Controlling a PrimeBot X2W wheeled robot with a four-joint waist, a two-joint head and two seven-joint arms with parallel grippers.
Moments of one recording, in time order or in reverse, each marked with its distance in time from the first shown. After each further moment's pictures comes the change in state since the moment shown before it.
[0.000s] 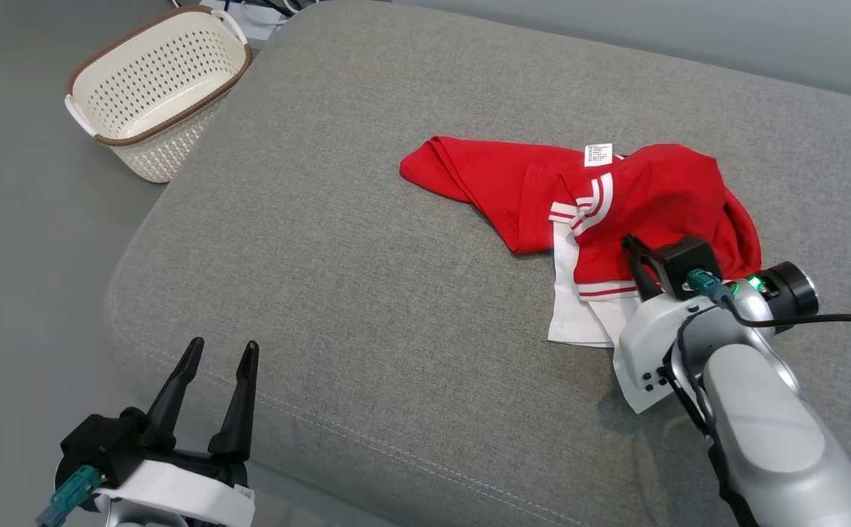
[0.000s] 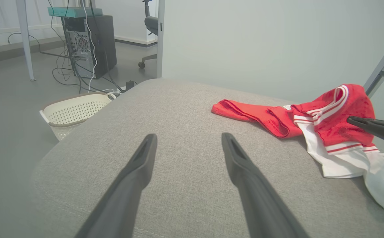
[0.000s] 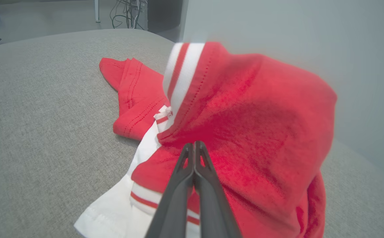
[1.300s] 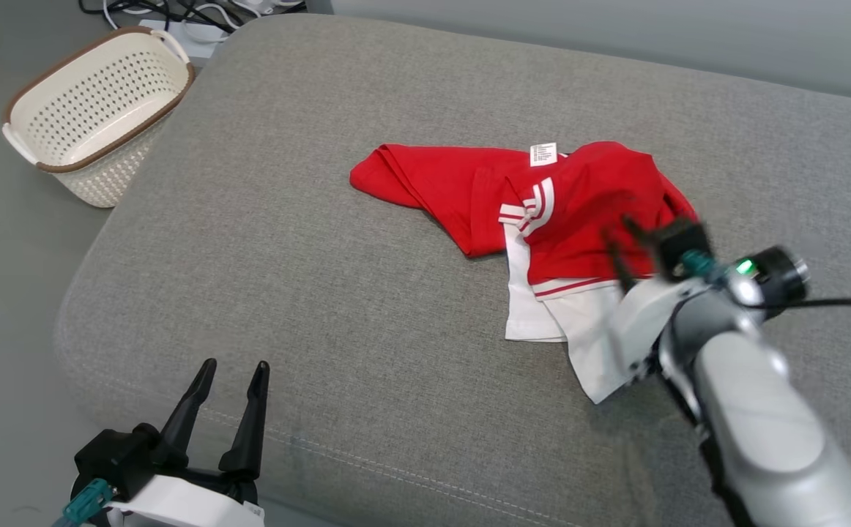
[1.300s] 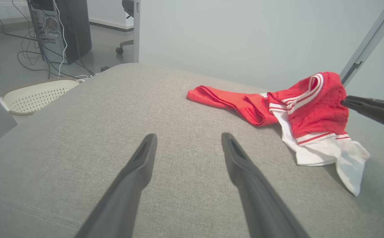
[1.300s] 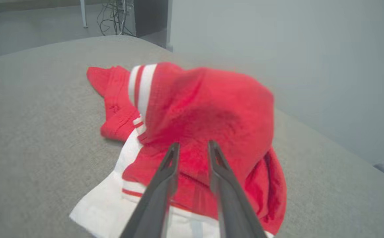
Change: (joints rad) left arm 0.024 -0.002 -0.021 0.026 -0.035 0.000 0.000; right arm -0.024 -0.005 0.003 -0.100 0.049 0.000 0.072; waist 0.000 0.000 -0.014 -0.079
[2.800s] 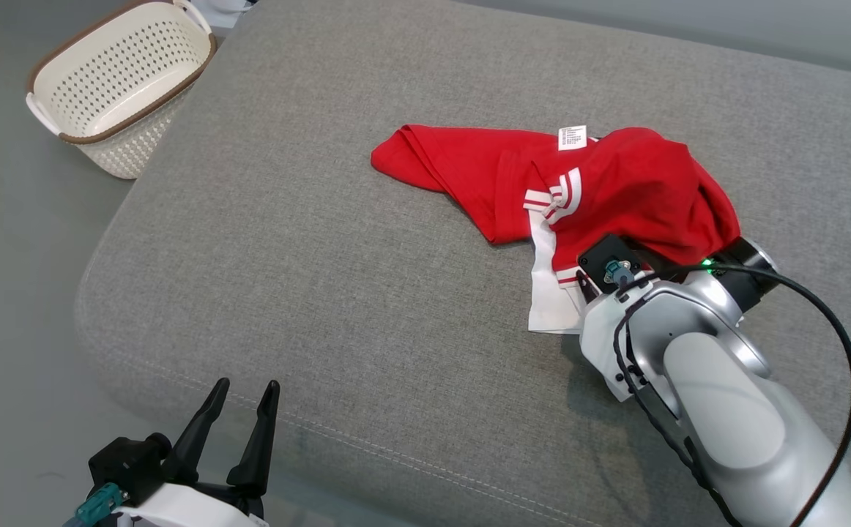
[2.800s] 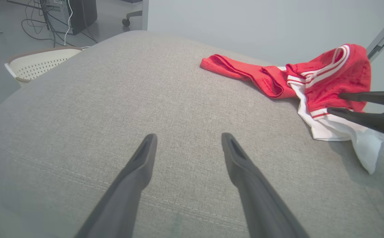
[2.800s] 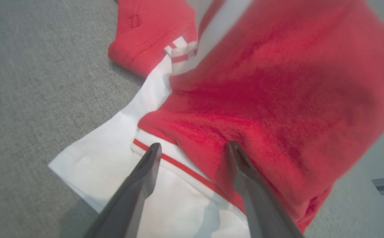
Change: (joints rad) left arm -0.008 0.025 -0.072 0.064 -0.064 0.000 0.000; right arm -0.022 0.003 0.152 0.054 -0.192 0.001 0.229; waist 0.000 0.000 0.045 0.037
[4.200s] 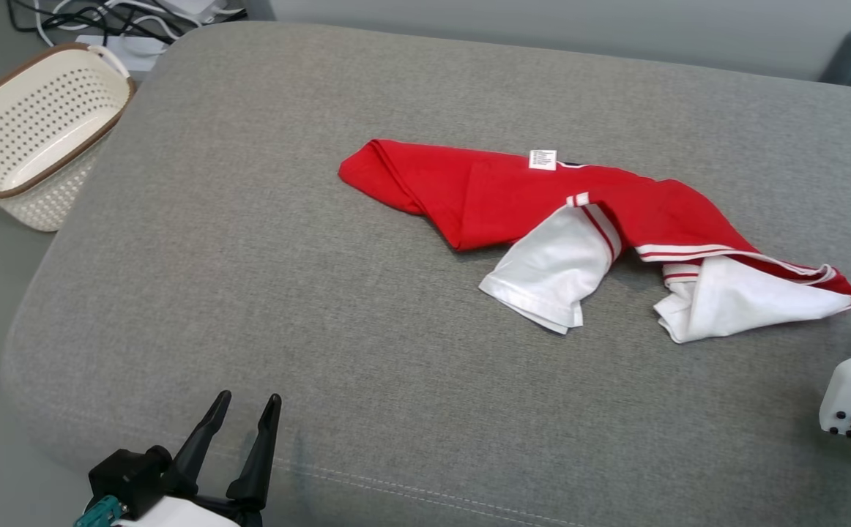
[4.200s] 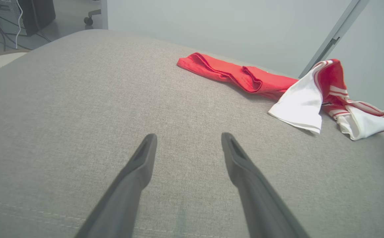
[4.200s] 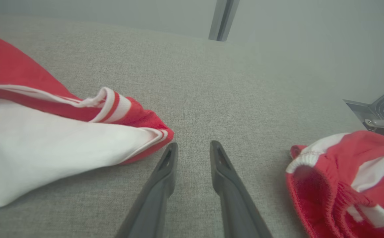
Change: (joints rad) left arm 0.029 0.015 -0.017 -0.018 -0.013 0.000 0.001; right arm 0.215 0.025 -0.872 -0.053 -0.049 0.000 -0.205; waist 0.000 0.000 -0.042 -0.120
